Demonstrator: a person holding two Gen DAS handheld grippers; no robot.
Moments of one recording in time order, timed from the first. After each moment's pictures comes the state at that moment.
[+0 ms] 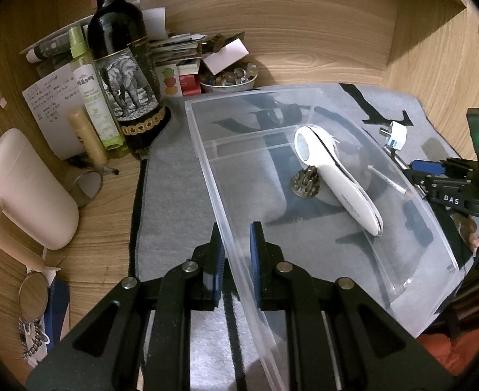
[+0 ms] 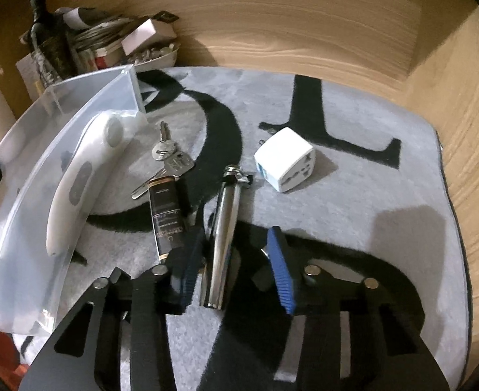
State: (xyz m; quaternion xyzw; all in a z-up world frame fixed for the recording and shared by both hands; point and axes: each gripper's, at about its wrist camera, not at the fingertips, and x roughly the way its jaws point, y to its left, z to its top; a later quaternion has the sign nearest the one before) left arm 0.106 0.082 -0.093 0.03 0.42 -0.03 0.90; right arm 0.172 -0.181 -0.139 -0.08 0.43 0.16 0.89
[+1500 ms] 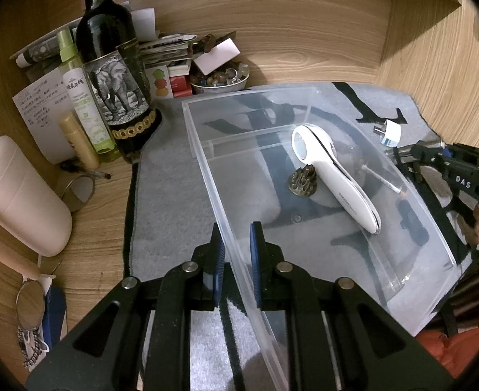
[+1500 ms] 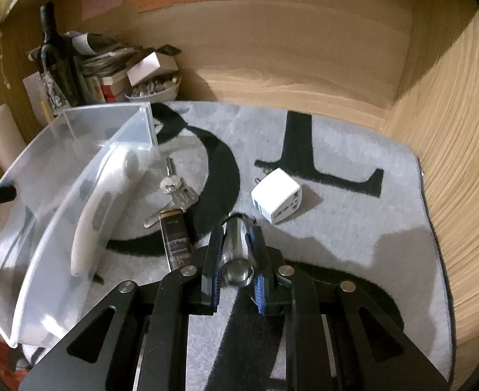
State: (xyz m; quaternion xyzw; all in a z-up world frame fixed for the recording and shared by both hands) left arm 0.110 0.075 -0.093 0.03 0.43 -0.04 0.90; right arm 0.158 -0.182 -0.109 -0.08 0.37 0.15 0.91
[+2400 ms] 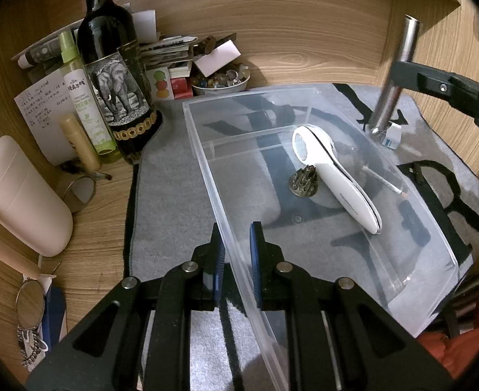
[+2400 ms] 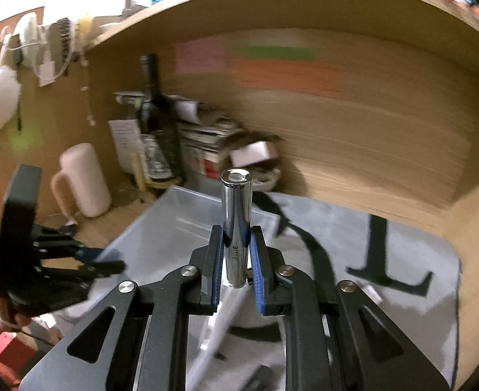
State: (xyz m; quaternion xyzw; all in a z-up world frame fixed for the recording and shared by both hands) left arm 0.111 0.074 -0.093 0.03 0.42 -0.04 0.90; right arm 0.129 -0.092 -0.033 -0.08 0.26 0.30 0.91
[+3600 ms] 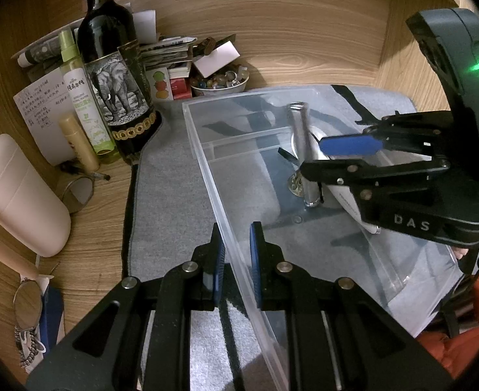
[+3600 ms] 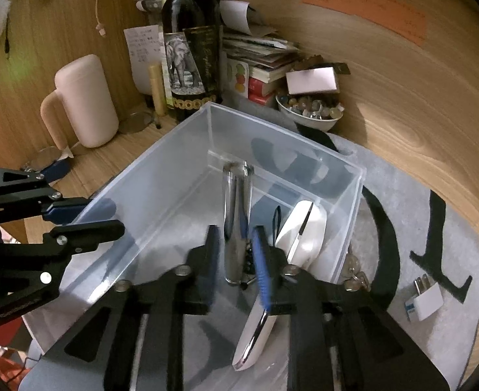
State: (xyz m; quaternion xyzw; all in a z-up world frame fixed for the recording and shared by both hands) left arm 0.110 0.074 -0.093 0.03 0.42 -0.04 0.91; right arm 0.161 -0.023 -0.093 -0.17 0.37 0.33 0.85
